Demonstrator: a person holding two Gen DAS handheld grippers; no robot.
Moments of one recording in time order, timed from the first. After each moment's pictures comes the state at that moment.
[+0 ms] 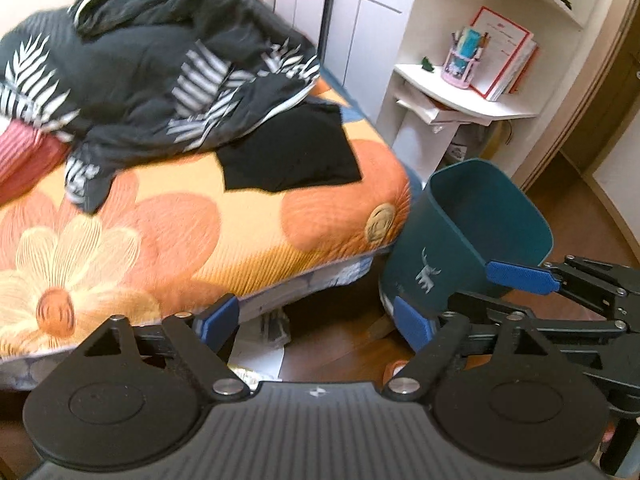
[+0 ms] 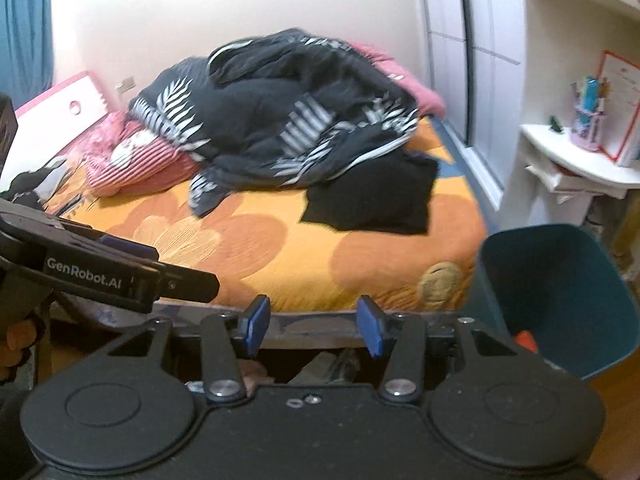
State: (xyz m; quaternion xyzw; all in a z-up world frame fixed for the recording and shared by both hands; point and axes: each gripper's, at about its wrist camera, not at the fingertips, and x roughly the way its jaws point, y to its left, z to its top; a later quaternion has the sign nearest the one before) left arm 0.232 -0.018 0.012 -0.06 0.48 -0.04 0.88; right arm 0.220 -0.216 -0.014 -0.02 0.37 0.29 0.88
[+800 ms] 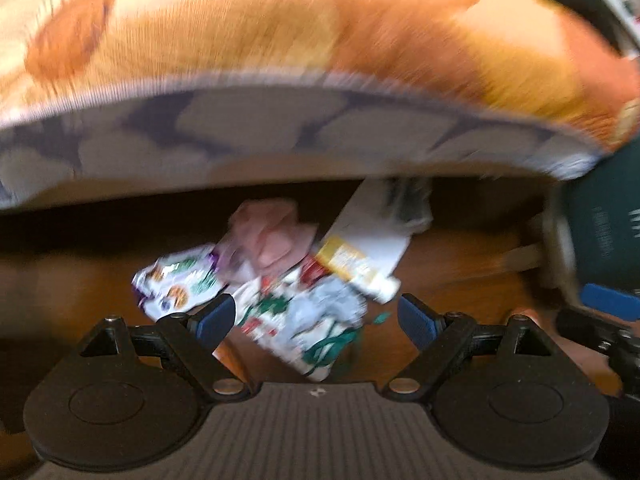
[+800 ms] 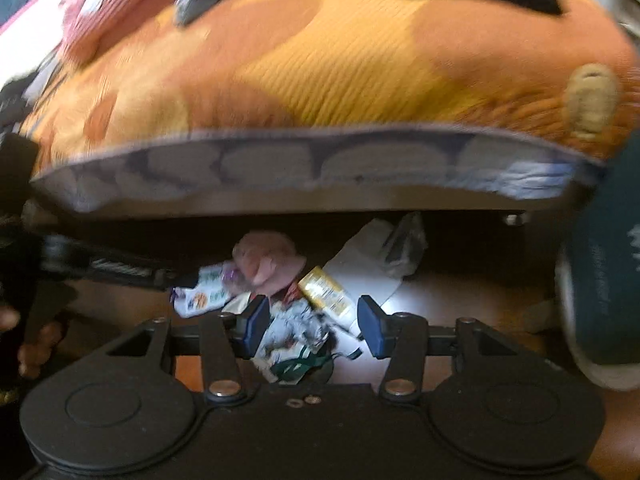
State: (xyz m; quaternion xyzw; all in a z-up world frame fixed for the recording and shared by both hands) left arm 0.230 0.118 -0.261 -0.15 0.63 0.12 0.75; right arm 0.250 -0.118 -0.227 -0.07 0.55 0.33 0.76
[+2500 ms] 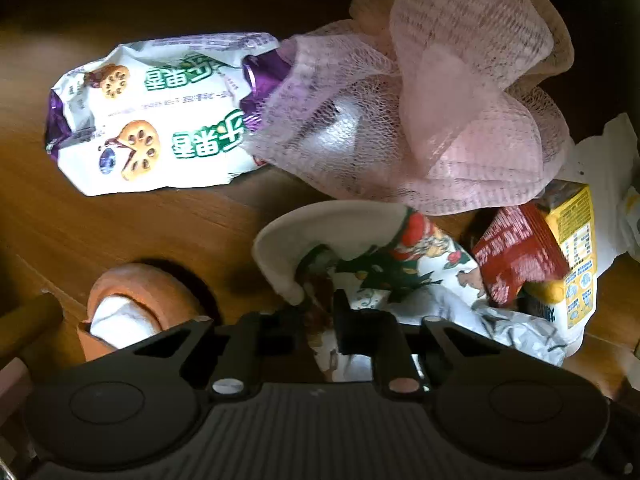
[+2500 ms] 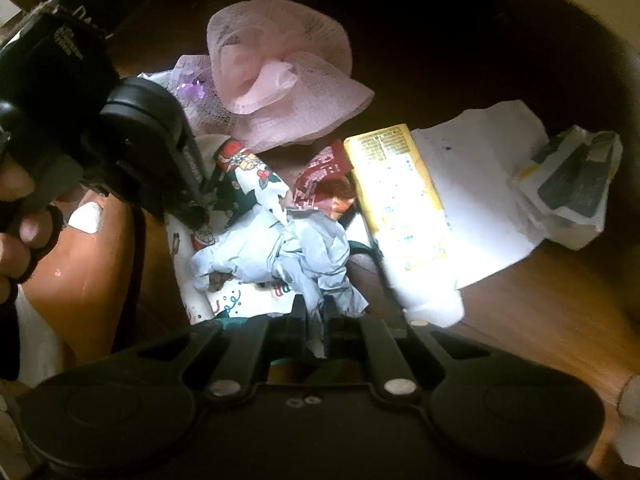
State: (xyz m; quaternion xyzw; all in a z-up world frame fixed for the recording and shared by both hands) left arm 0.207 0.173 -0.563 -0.31 0.74 0.25 0.54; right arm 0.237 0.001 -0.490 -0.26 0.63 0.39 0.62
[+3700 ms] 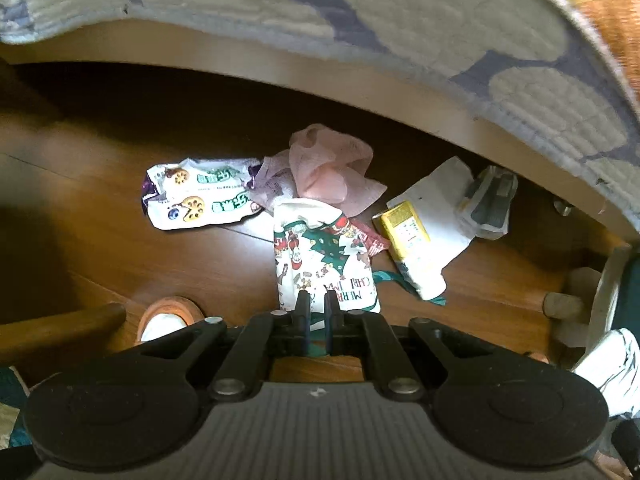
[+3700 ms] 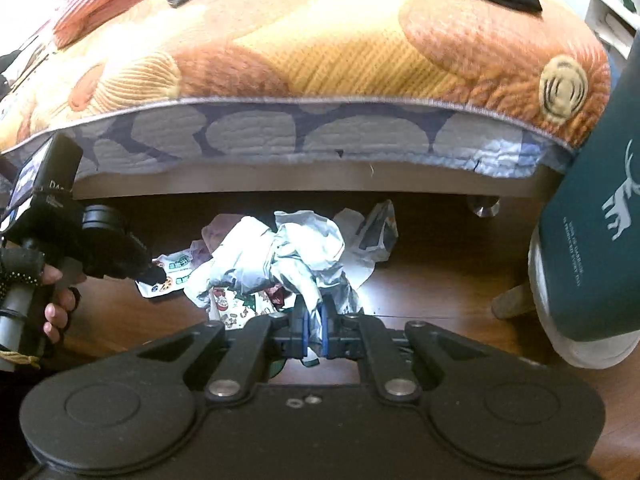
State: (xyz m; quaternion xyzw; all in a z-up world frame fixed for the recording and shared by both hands) left arm 0.193 0.151 -0.342 -0.28 0.65 0.22 0.67; right arm 0.223 -0.121 -0.234 -0.10 0.54 0.28 0.79
